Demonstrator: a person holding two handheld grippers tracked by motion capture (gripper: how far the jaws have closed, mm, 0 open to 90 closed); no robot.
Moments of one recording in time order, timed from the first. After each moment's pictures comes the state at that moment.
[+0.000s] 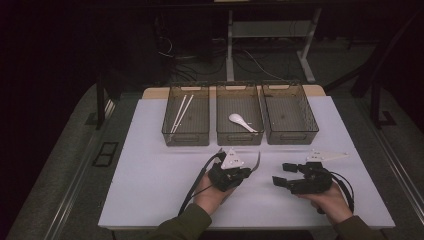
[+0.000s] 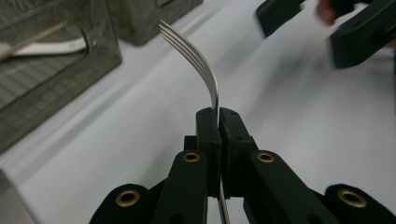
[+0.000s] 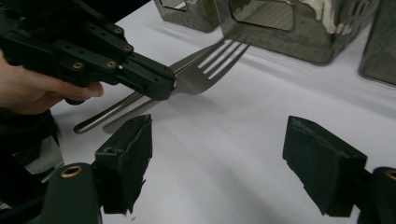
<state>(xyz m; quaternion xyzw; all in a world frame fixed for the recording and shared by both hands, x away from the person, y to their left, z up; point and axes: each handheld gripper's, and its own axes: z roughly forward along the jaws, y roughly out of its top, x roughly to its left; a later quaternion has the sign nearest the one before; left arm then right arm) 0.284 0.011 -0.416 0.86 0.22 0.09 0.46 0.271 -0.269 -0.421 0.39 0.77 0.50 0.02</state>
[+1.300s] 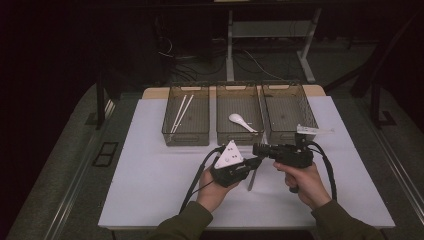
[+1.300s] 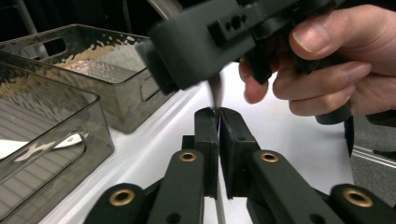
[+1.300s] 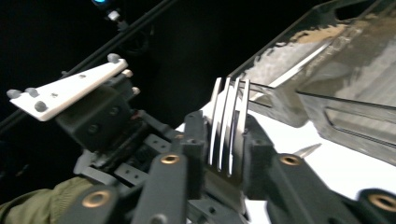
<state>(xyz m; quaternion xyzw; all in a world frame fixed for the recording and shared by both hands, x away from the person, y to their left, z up) 0.282 0.006 -0.390 0.80 0.18 0.11 0.56 0.313 -0.227 -0.382 0.34 0.67 0.65 -0.11</state>
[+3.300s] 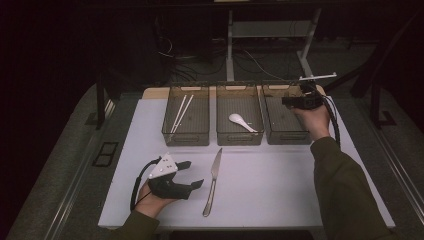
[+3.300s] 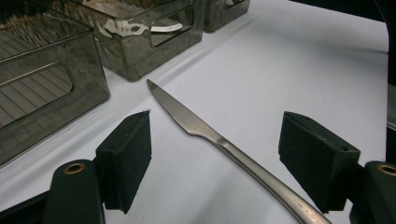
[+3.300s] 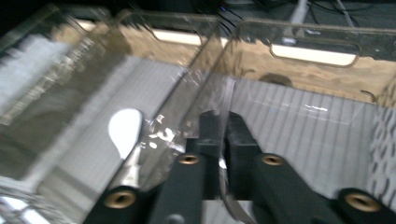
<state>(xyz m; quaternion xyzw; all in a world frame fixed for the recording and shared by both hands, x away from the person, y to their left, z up) 0.264 0.158 -0.414 0.82 0.27 0.12 0.50 0.480 -0.286 -0.363 0.53 0.73 0.40 0.14</state>
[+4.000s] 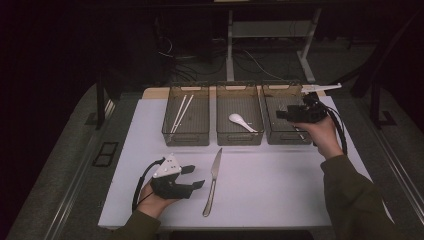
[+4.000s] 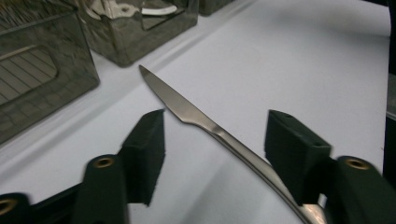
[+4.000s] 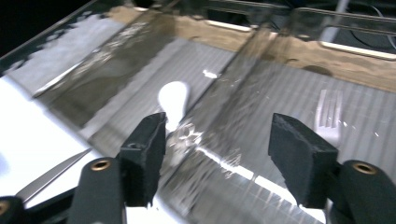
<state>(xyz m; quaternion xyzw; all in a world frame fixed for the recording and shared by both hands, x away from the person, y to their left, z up) 0.267 0.150 -0.419 0.83 0.27 0.11 0.46 0.422 -0.283 -0.355 0.46 0.76 0.44 0.12</state>
